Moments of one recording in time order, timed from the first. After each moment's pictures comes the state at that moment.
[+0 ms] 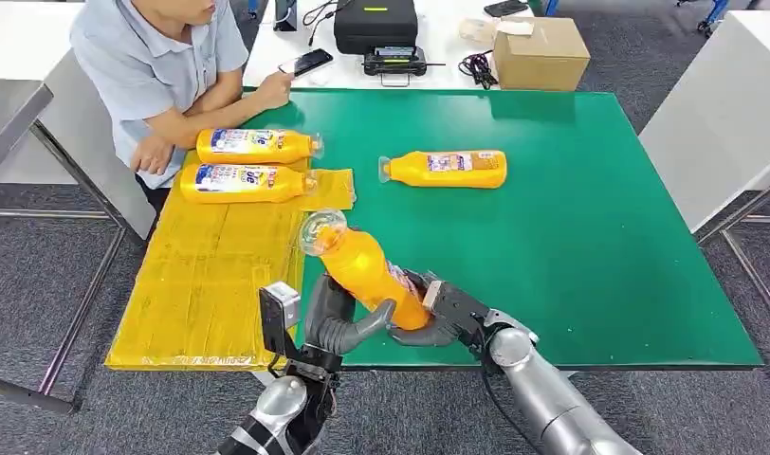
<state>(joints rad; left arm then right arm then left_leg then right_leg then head) -0.23 -0.30 -0.57 -1.09 0.27 0.25 -0.47 -0.40 -0.07 0.52 -0.92 0.18 0.41 -0.57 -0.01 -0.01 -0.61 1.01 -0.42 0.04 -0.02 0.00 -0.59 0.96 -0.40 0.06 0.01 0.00</state>
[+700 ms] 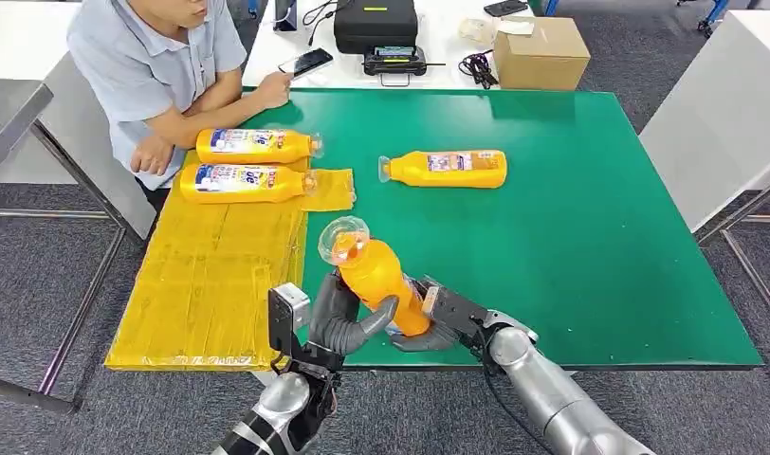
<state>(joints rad) -0.26 -0.30 -0.57 -1.05 0.22 0.21 -0.50 -0.43 -0.09 0.58 -0.87 0.17 0.42 -0.62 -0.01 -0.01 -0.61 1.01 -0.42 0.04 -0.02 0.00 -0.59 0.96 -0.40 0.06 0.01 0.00</state>
